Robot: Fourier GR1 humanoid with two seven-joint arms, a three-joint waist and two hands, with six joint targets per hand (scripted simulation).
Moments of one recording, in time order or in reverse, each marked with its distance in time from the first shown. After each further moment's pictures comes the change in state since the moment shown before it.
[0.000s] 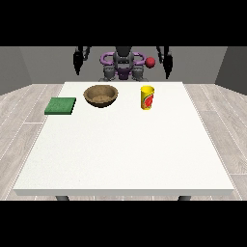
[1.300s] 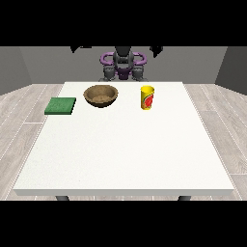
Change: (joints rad) left arm -0.171 -0.098 -0.076 -0.213 -0.027 0.201 0.255; right arm -0.052 0.003 -0.009 -0.331 -0.080 -0.038 0.289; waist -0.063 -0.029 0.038
